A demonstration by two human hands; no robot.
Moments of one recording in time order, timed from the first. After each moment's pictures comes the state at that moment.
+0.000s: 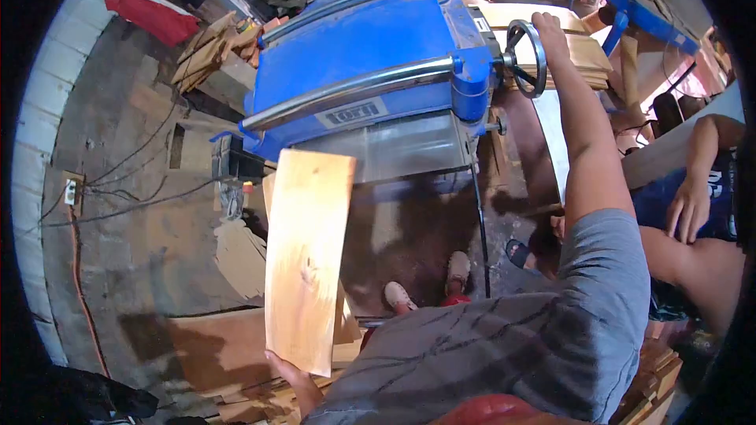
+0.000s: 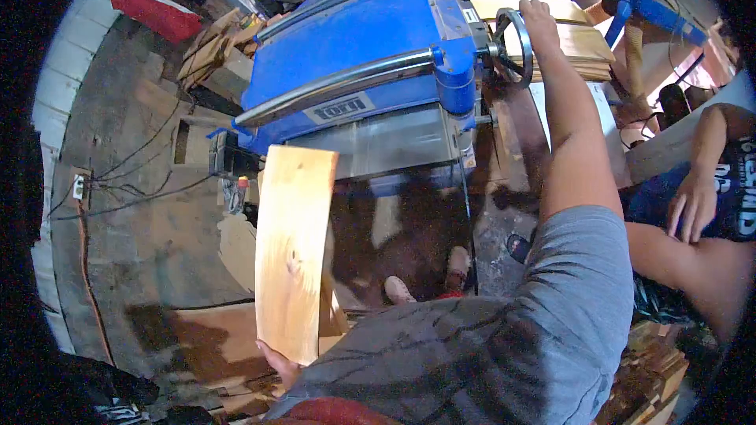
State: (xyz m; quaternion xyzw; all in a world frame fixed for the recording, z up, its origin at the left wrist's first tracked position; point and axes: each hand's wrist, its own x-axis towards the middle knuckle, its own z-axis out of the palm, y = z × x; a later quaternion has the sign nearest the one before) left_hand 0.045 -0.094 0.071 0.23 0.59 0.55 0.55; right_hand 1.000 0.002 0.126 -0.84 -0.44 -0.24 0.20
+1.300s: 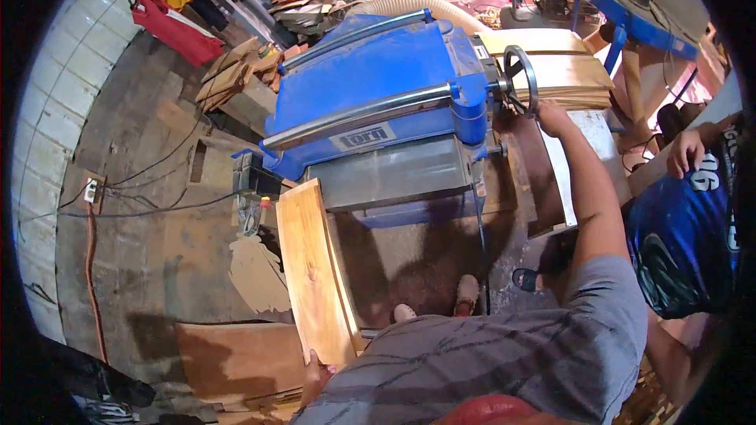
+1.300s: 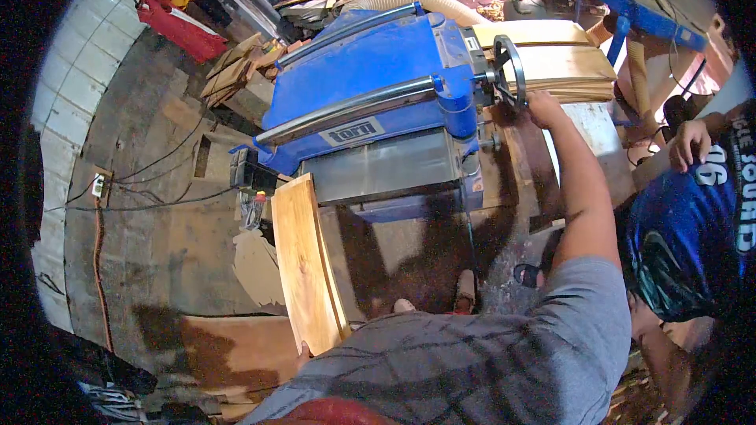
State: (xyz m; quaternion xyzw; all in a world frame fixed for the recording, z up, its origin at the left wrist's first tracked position) left_hand 0.096 -0.121 0.095 0.31 0.77 0.09 0.55; right_hand 0.981 -0.077 0.028 -0.85 -0.53 0.04 0.04
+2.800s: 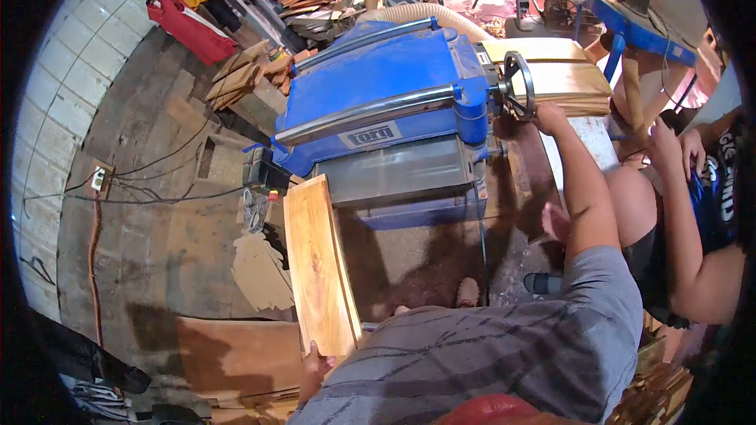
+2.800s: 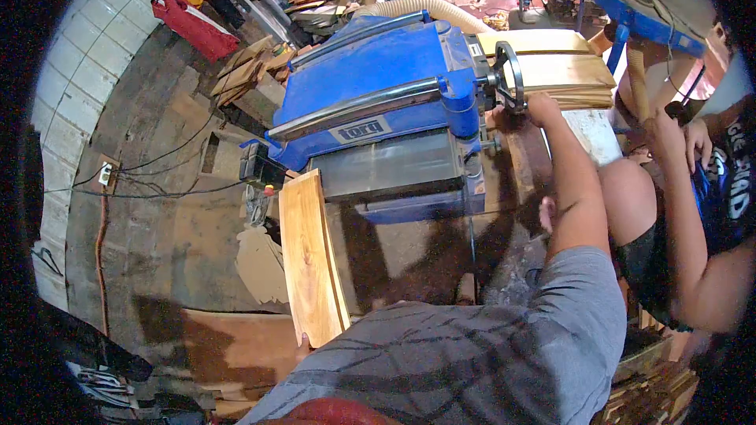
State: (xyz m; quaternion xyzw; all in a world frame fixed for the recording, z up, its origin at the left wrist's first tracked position) left_hand 0.041 -0.123 0.023 0.29 0.77 0.20 0.53; right_hand 0.962 -0.076 0.056 -0.89 -0.46 0.02 0.02
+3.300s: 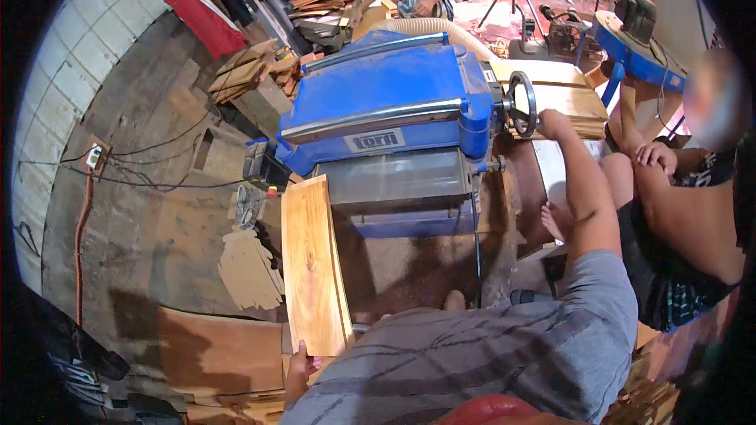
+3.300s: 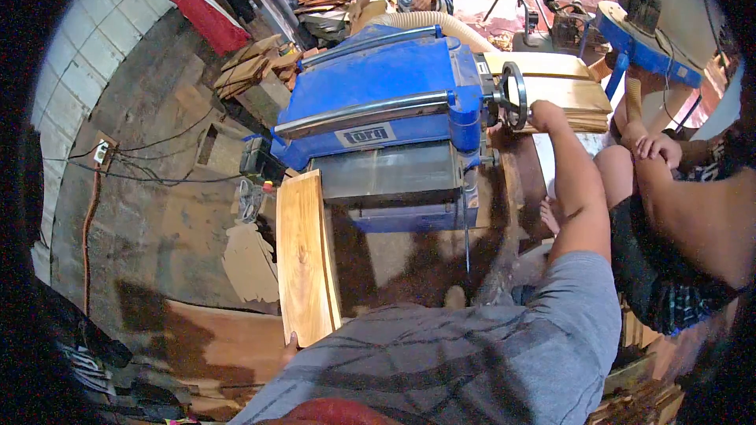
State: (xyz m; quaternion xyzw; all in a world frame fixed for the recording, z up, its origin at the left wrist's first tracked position) left_hand 0.040 -0.117 0.033 0.29 0.76 0.15 0.56; right_hand 0.957 -0.076 0.120 -0.88 -0.47 0.03 0.03
